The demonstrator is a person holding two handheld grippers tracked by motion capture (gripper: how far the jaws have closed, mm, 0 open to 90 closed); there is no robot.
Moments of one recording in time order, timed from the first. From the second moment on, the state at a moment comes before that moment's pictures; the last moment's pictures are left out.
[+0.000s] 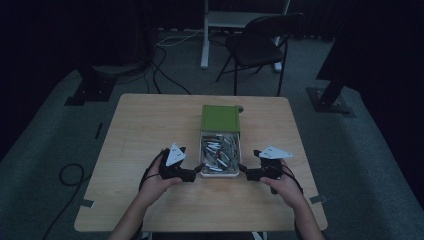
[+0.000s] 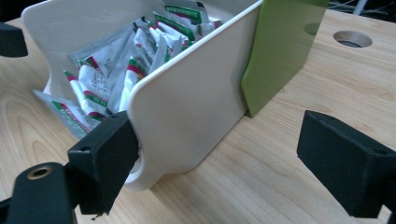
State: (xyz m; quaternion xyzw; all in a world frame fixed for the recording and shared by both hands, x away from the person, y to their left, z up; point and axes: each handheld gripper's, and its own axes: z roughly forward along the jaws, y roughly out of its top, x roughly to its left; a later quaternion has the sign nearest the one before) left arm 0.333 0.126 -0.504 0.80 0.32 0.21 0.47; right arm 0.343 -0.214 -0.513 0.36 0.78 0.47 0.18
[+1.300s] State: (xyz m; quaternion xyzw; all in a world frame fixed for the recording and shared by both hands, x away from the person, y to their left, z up) left arm 0.357 0.122 -0.503 0.80 0.33 0.21 0.46; right arm 0.354 -0.211 -0.512 0.36 0.78 0.47 0.18
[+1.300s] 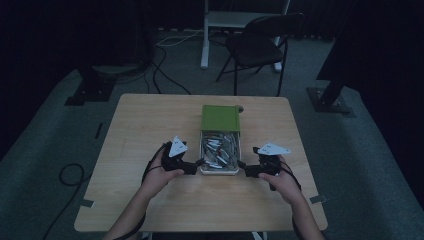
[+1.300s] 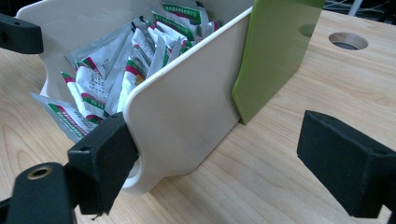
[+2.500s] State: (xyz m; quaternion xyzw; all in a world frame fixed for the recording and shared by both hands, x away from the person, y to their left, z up) left arm 0.379 0.120 -0.499 0.80 0.34 0.21 0.45; right arm 0.372 -0.210 -0.509 0.38 0.78 0.46 0.19
